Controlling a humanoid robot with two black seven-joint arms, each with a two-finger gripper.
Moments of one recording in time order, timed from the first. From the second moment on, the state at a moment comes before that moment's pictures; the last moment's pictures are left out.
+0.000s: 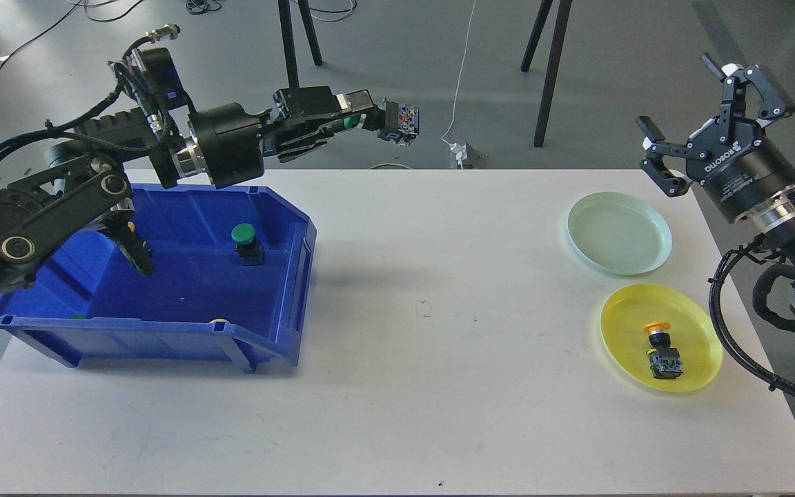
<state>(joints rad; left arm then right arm) -0.96 0.51 -0.49 -1.07 0.96 -0.49 -0.49 0.46 -0.59 1.01 1.13 -0.31 0.47 0.29</state>
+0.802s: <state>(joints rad) -0.93 0.42 -0.49 -1.02 0.89 -0.49 -0.49 0.66 -0.22 0.74 1.04 -0.48 0.48 0.48</state>
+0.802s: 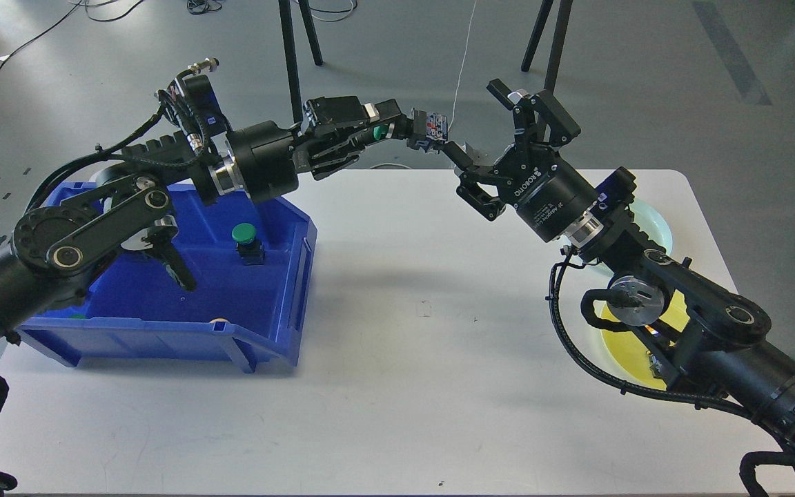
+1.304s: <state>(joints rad) -0.93 0.42 -0.49 -1.02 0.88 -0.49 -0.49 0.68 -0.16 0.71 1.02 -0.49 0.49 0.48</state>
